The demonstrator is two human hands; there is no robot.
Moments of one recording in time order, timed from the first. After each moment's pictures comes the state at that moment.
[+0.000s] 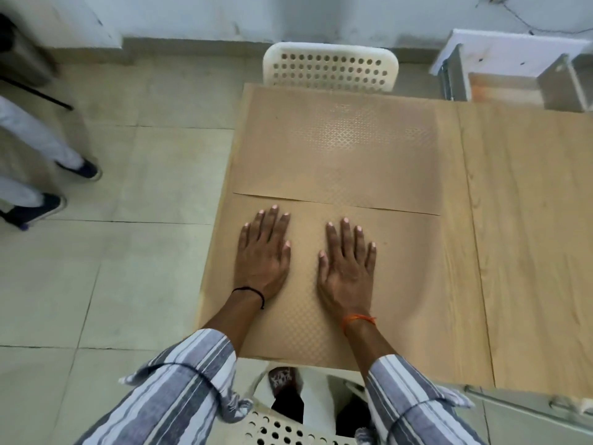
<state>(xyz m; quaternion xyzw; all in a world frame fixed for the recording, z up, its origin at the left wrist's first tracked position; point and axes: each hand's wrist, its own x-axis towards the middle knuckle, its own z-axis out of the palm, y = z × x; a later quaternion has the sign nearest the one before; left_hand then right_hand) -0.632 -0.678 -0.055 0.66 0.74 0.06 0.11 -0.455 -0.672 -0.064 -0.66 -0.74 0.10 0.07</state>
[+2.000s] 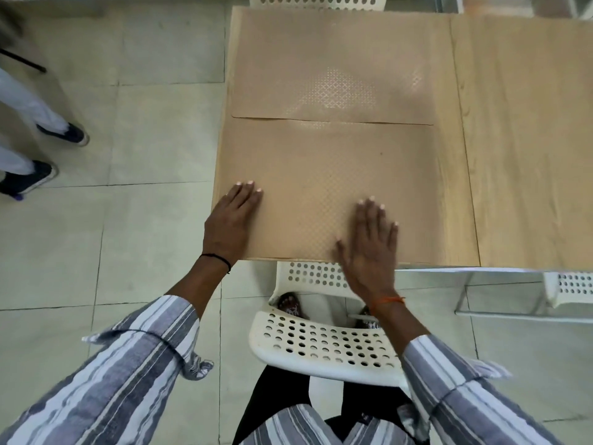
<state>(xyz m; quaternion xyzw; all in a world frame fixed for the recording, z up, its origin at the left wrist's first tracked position) -0.685 -0.791 -0.049 0.71 0.68 0.15 0.07 -0.405 -0.809 -0.045 -0.66 -0.74 0.12 0.04</state>
